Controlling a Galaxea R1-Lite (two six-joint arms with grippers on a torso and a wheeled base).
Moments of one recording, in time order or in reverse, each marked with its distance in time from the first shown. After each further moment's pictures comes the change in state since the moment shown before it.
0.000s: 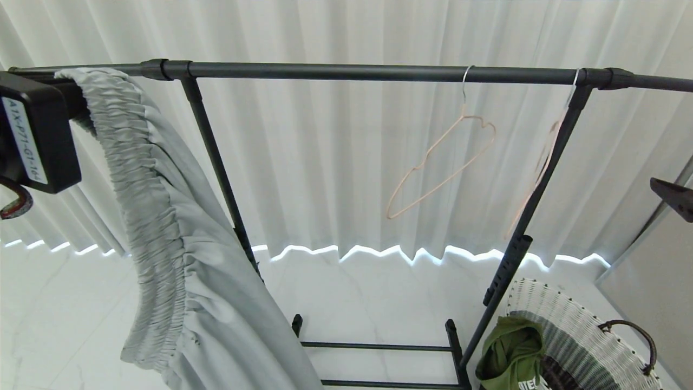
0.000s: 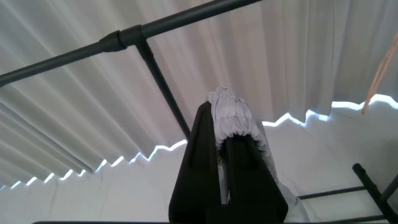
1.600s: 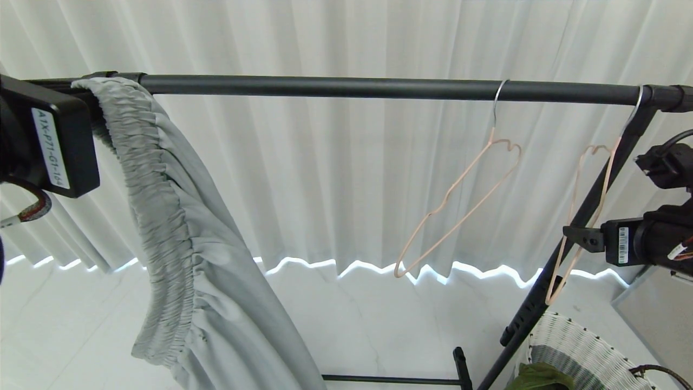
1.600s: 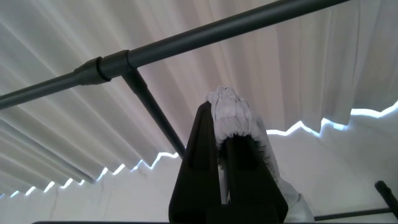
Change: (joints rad) left arm 0.017 0.018 0.006 0.000 0.000 -0.001; right arm 0.107 0.229 0.009 0.127 -0.008 0.461
